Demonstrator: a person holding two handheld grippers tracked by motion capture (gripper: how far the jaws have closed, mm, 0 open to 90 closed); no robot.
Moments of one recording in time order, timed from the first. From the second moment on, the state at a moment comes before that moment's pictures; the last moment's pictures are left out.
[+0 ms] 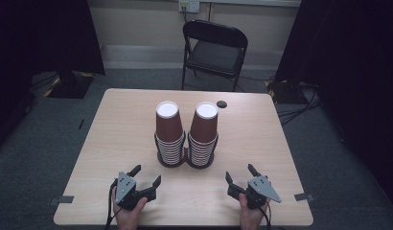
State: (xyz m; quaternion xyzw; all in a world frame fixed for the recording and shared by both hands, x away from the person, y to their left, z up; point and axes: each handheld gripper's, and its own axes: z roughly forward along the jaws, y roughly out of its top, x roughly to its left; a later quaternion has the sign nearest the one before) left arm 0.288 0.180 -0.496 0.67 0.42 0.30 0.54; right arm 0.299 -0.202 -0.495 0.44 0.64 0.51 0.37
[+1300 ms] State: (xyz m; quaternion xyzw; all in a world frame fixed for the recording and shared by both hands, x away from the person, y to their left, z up) left arm 0.292 0.144 -0.453 0.67 0.38 0.28 0.56; right arm 0.300 -0.204 -0.495 0.44 0.64 0.52 0.35
